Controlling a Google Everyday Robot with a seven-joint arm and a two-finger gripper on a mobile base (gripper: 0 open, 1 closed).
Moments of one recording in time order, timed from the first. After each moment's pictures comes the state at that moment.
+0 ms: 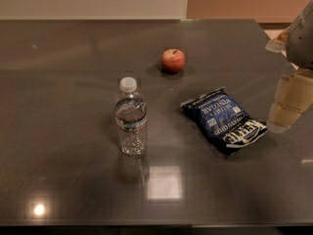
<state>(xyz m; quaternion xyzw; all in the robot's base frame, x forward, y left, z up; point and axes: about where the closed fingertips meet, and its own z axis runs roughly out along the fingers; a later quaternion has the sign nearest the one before) 0.438 -0.217 0.976 -0.60 0.78 -0.03 0.16</state>
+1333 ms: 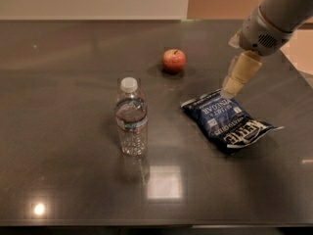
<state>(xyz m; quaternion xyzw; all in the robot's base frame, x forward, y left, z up) 0.558 -0.184 0.931 -0.58 0.79 0.05 0.20</state>
